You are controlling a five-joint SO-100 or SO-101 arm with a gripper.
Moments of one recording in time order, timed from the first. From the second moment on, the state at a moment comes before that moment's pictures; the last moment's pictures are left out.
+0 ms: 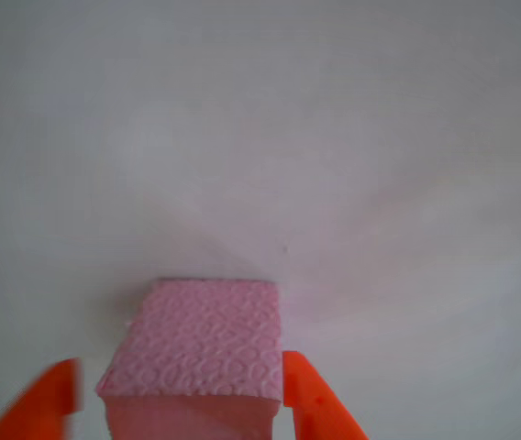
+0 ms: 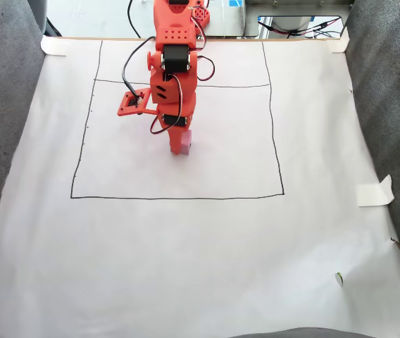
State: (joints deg) arm -2.8 41.4 36.2 82.2 20.5
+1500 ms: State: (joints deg) arm -4.6 172.6 144.7 68.1 8.3
